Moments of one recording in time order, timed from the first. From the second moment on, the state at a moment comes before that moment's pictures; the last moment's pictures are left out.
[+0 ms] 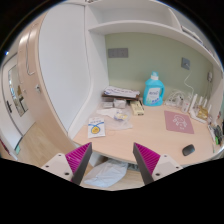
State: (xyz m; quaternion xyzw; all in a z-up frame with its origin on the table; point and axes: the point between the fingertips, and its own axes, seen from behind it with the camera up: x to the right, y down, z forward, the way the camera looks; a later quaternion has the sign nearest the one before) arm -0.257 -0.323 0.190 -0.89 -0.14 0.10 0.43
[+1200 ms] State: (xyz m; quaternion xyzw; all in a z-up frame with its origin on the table) arm 0.114 -0.125 -0.017 -0.92 0.04 -0.03 0.39
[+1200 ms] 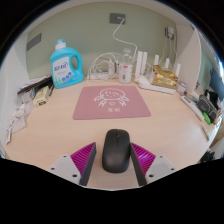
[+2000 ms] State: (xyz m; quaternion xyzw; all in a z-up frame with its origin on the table) arm 0.124 0.046 0.144 -0.87 0.00 -0.03 0.49
